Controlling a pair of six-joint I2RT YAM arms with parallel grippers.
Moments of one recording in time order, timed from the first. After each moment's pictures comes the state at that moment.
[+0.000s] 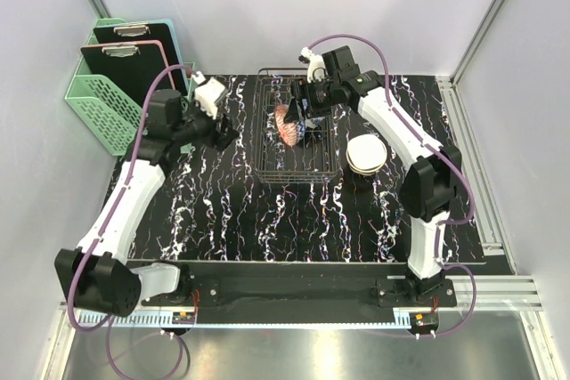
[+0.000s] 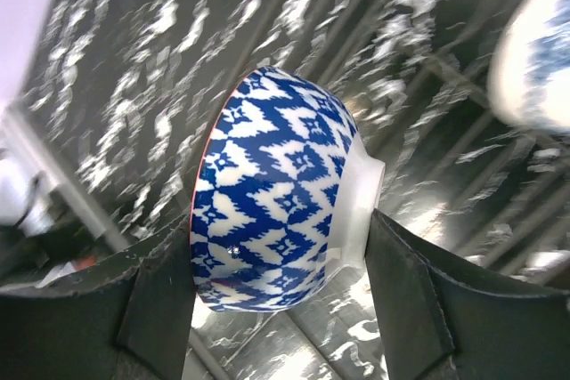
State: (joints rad) left arm -0.19 1.23 1.15 -0.39 0.50 0.25; right arm 0.47 1.98 1.95 -0.72 -0.51 0.19
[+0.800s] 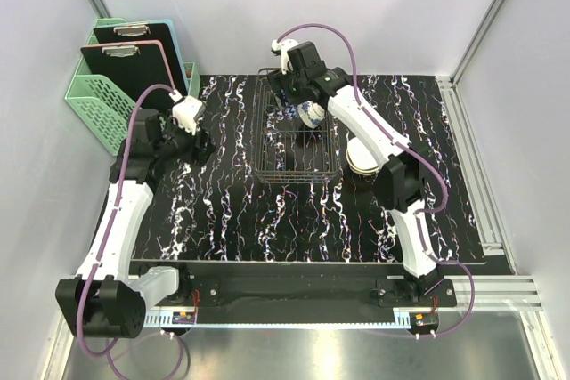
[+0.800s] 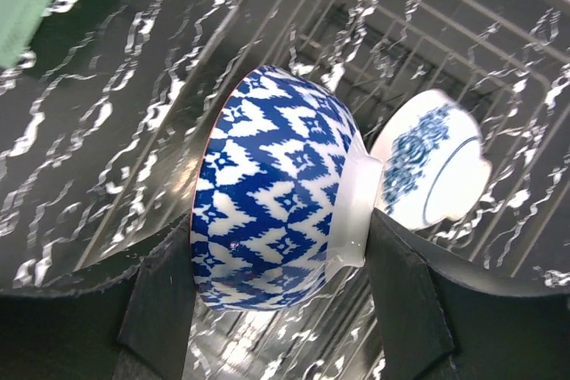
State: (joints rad) left arm -0.02 1.08 1.00 -0.46 0.47 0.31; right arm 0.60 2.21 2.30 -0.73 0.01 0.04
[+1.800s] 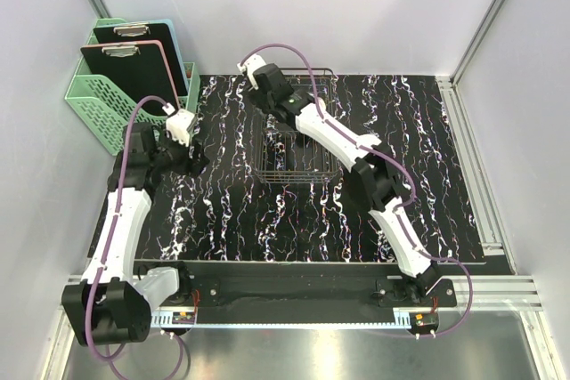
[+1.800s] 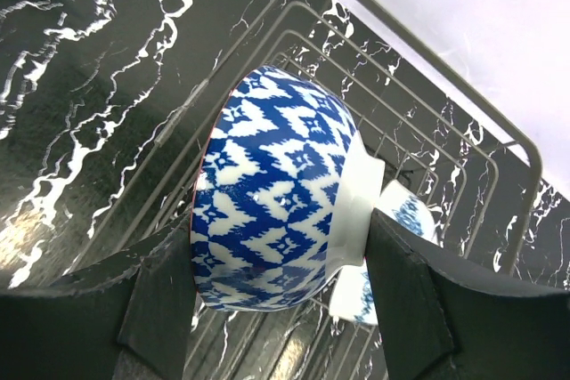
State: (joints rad) left arm 0.07 1.04 0.89 -0.48 0.49 0.33; right arm 0.72 2.40 2.35 -0.48 0.36 -0.22
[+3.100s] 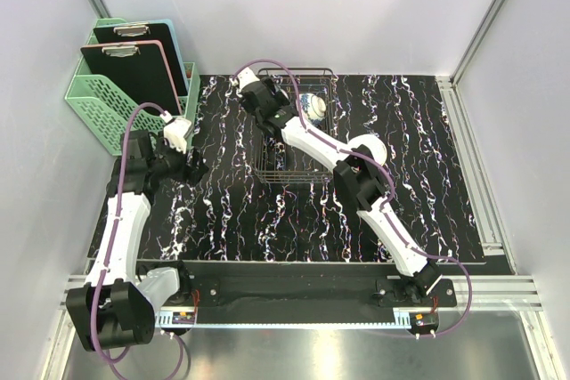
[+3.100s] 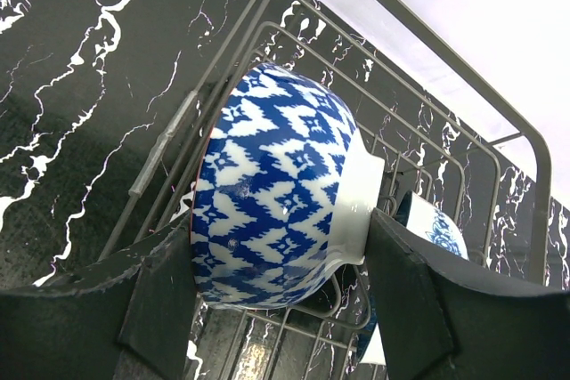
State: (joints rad) left arm 0.13 1.01 0.82 -0.48 0.55 0.35; right arm 0.77 2.57 2.39 -0.31 0.58 -0.28
